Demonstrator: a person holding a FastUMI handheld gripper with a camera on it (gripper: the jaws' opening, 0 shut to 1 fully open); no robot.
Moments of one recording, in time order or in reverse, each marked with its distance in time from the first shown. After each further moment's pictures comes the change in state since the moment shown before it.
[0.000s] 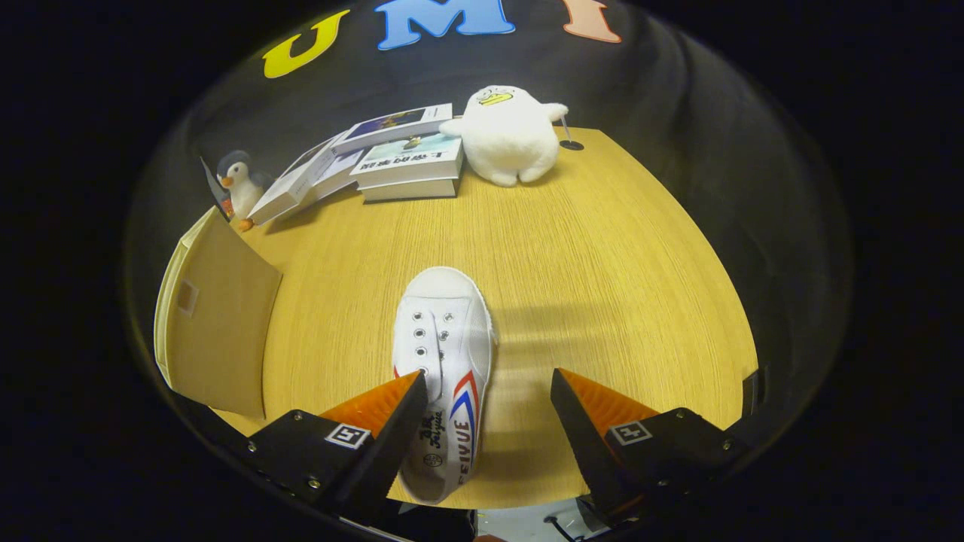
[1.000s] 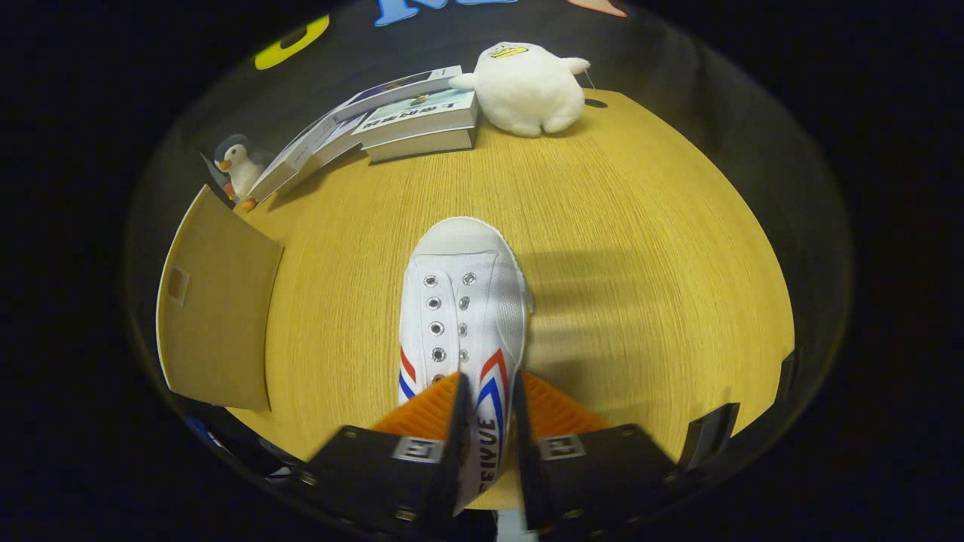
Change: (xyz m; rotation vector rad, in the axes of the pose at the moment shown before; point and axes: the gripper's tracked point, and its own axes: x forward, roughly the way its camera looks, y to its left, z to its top) arm 0.026 0.018 -0.019 0.049 0.088 0.063
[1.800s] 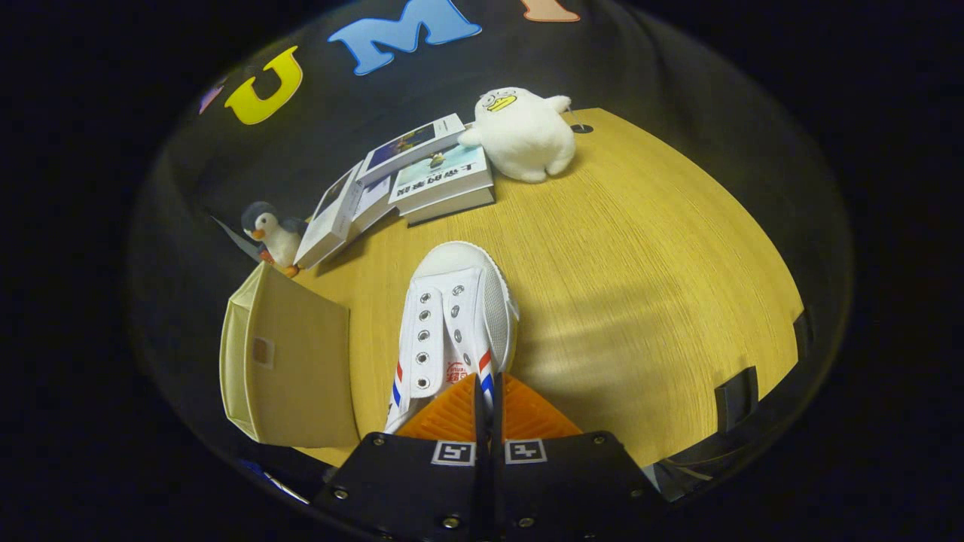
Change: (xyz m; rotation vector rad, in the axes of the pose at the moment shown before) arm -0.071 0.069 0.034 0.173 -0.121 0.163
